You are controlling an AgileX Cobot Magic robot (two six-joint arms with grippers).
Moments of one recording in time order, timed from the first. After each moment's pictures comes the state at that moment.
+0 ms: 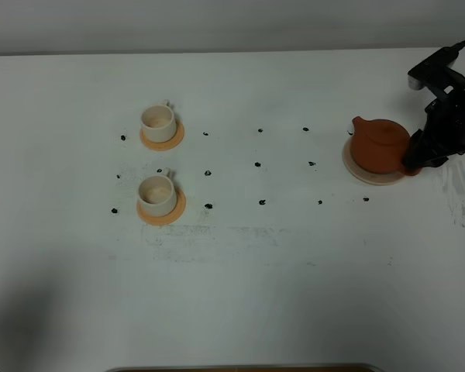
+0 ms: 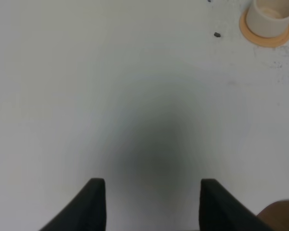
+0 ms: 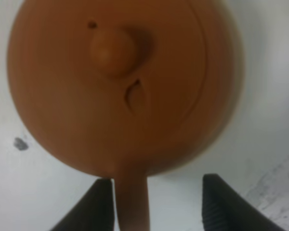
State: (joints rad) left arm -0.02 0.21 -0.51 0.01 1.06 0.04; right arm -0.08 2.00 -1.33 0.34 0.80 -1.03
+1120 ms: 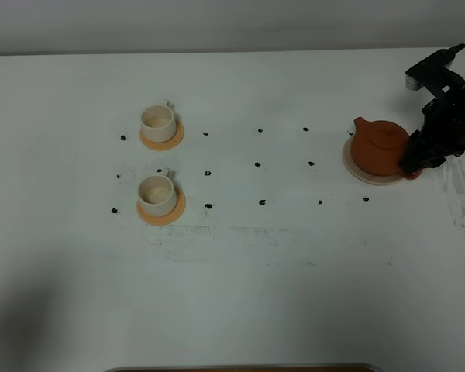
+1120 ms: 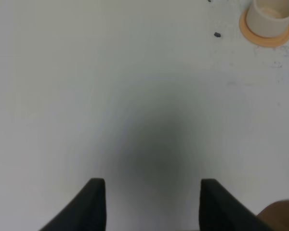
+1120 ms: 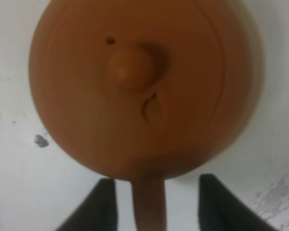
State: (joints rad) left arm -0.02 0.21 -0.51 0.01 1.06 0.04; right arm -0.08 2.03 -1.35 0.35 0.87 -1.01
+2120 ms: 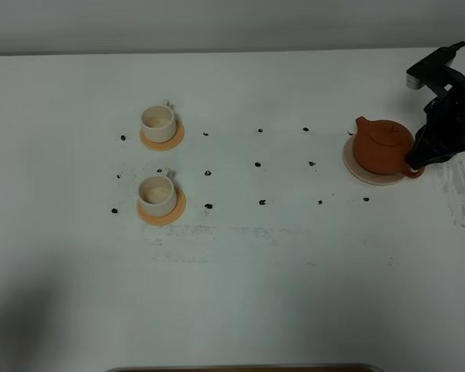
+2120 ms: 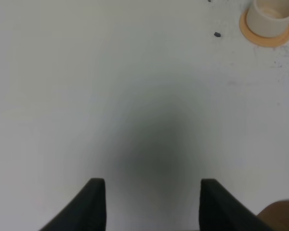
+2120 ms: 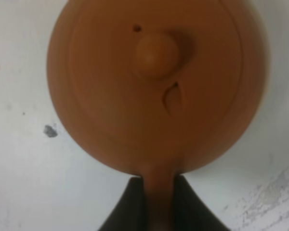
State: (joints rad) left arm -0.02 0.21 -0.51 0.01 1.06 0.04; right arm -0.08 2.01 -1.35 0.35 0.89 -1.03
